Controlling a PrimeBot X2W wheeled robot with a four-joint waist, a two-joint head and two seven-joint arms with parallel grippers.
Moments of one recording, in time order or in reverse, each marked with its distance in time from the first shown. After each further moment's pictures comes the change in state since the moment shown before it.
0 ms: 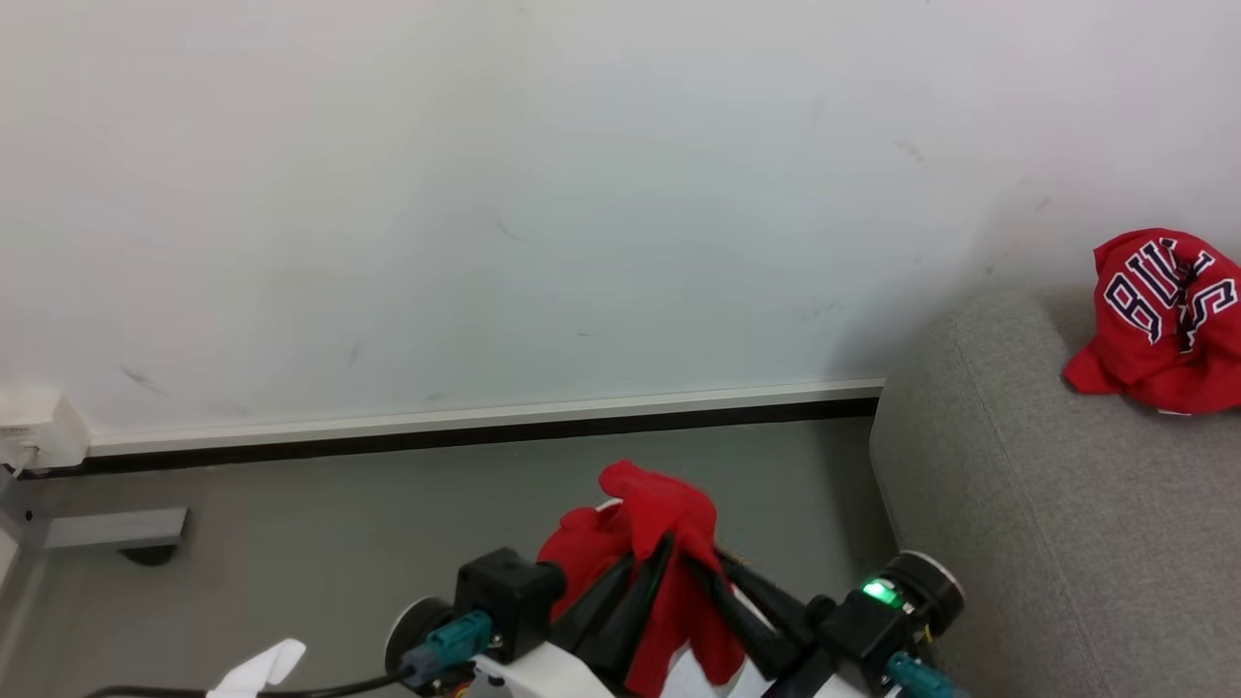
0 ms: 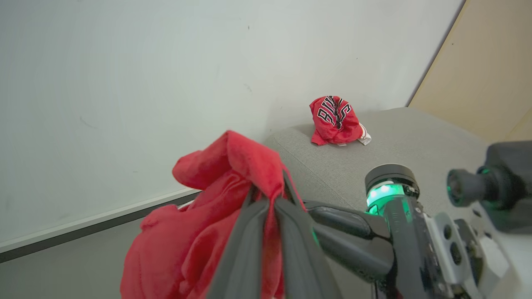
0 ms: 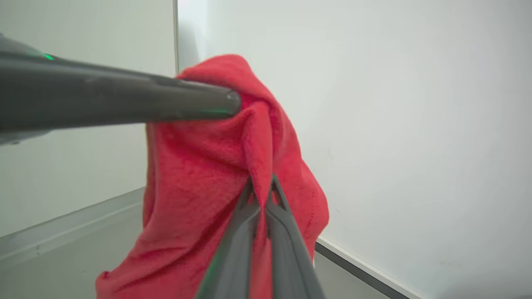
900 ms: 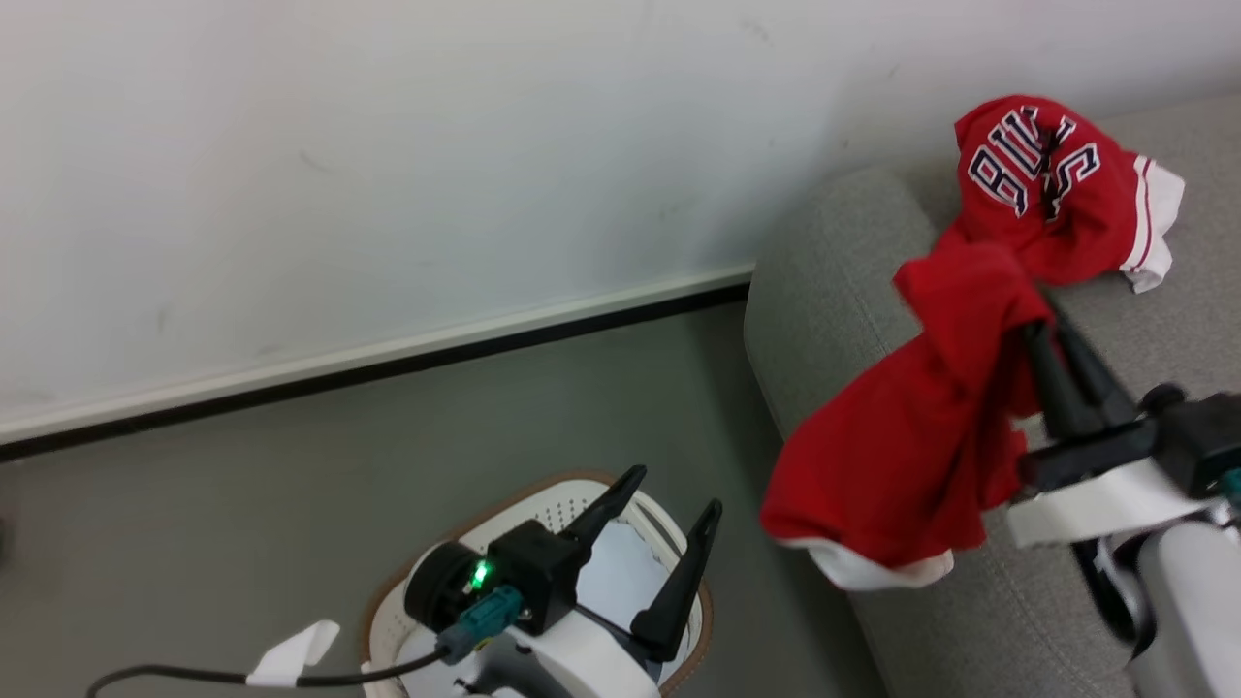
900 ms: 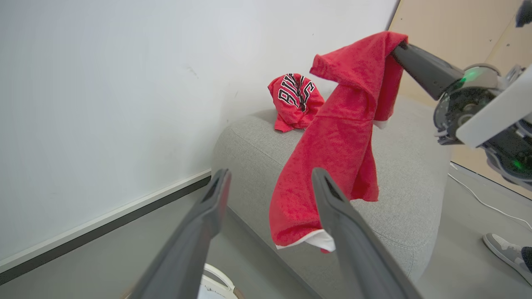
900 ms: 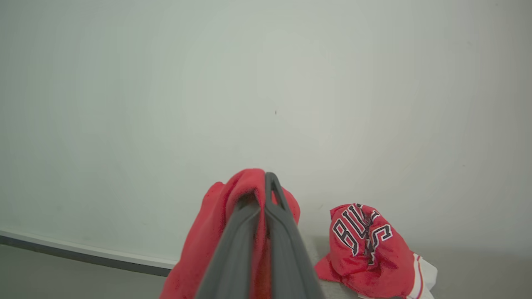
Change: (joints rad) left arm -0.083 -0.041 -0.032 0.160 0.060 -0.053 -0.130; right arm -0.063 -0.090 -0.522 -0.073 -0.067 0.000 0.000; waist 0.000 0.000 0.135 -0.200
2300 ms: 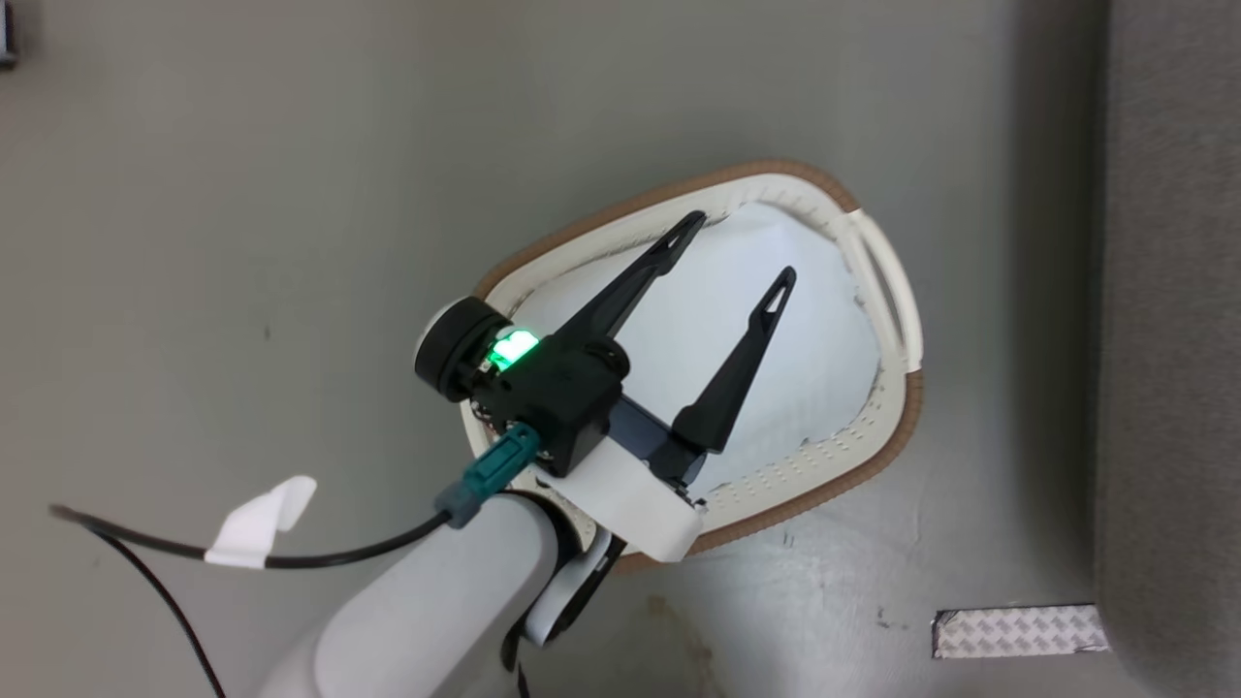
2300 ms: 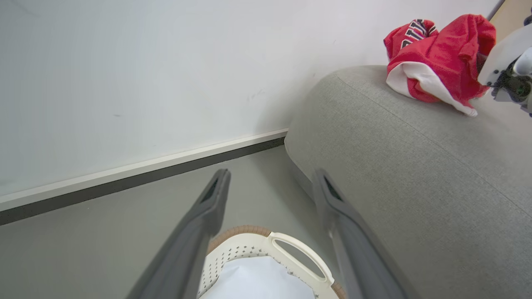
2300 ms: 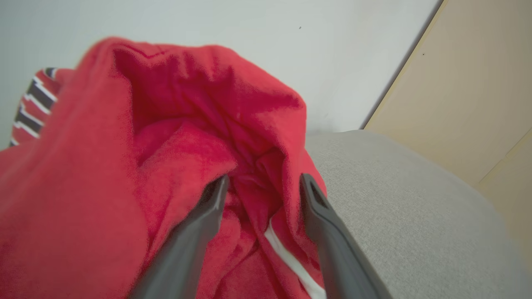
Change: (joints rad) left arm -0.380 -0.055 0.021 0.056 0.113 -0.086 -0.099; right arm -0.752 -0.103 -1.289 0.370 -0.760 0.000 0.076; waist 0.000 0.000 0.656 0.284
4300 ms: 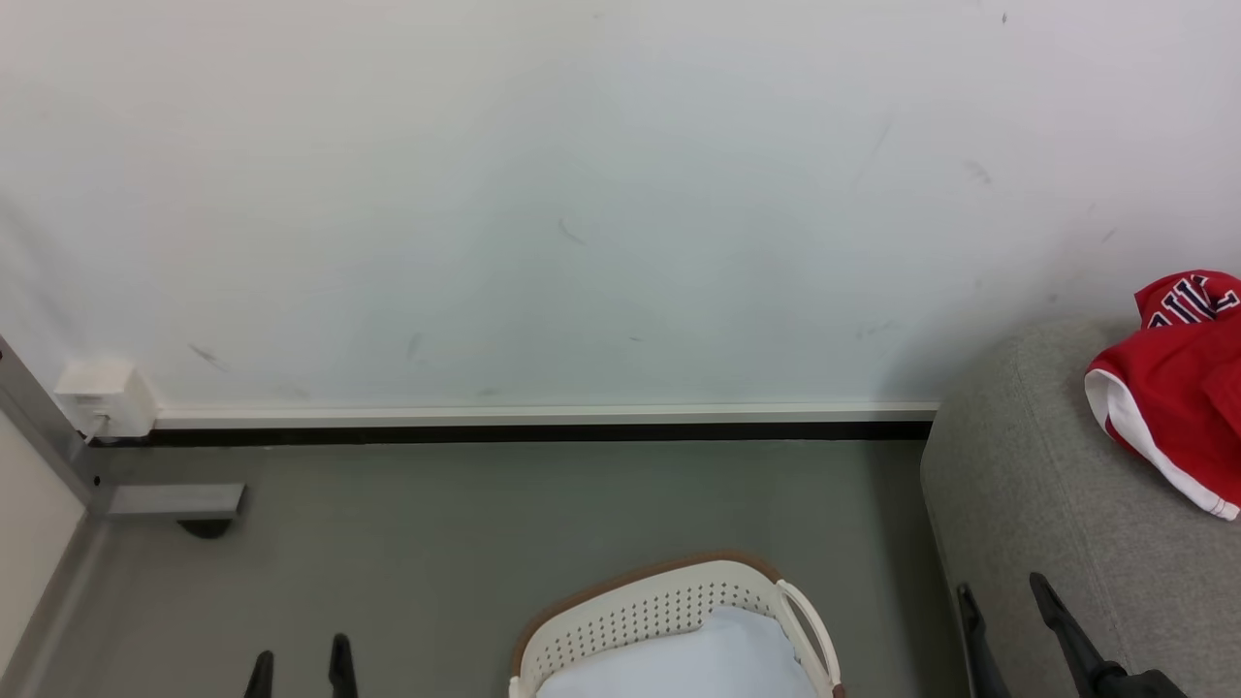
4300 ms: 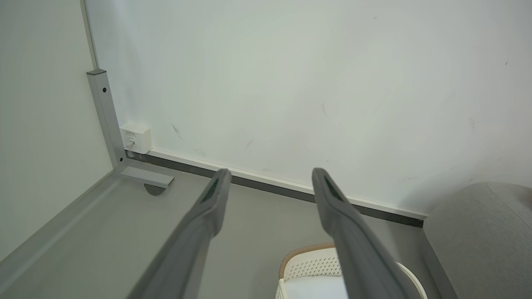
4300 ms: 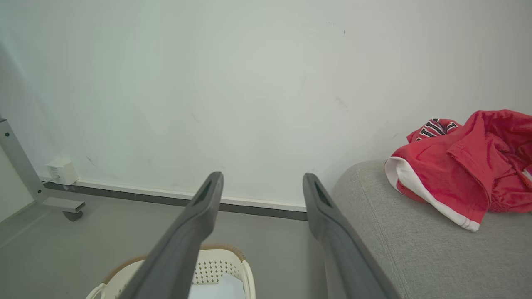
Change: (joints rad) left arm 0.898 -0.182 0.787 0.100 0.125 -0.091 -0.111; right arm 1.178 0.259 1.119 -0.387 0.658 0.000 -0.076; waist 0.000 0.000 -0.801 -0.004
